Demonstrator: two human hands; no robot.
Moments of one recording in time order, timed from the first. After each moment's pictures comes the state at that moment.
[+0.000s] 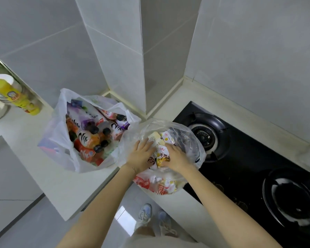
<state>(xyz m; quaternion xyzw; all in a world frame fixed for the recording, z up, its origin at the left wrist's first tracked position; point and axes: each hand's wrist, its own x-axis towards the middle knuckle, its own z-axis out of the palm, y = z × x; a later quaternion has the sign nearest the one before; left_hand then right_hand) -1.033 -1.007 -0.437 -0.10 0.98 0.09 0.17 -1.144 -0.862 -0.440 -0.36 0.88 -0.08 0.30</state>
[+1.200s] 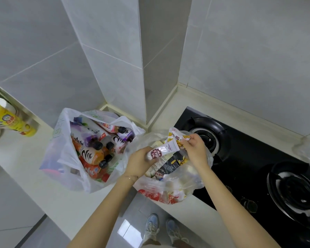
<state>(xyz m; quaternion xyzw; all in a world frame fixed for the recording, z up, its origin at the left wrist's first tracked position) -1.026 -1.032 -0.395 -0.20 0.90 0.39 -0.03 -1.154 -0.865 -0.384 -0.06 0.80 -0.57 0.17</state>
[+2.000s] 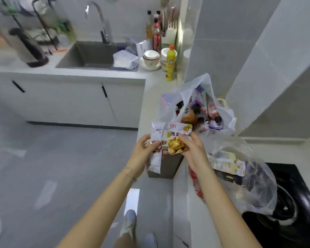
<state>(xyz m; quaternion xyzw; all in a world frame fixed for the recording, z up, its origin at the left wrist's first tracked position) -0.813 -0.888 -0.313 -0.48 0.34 0.66 -0.47 -0.985 -0.909 -0.318 -0.28 0.51 -0.51 0.63</state>
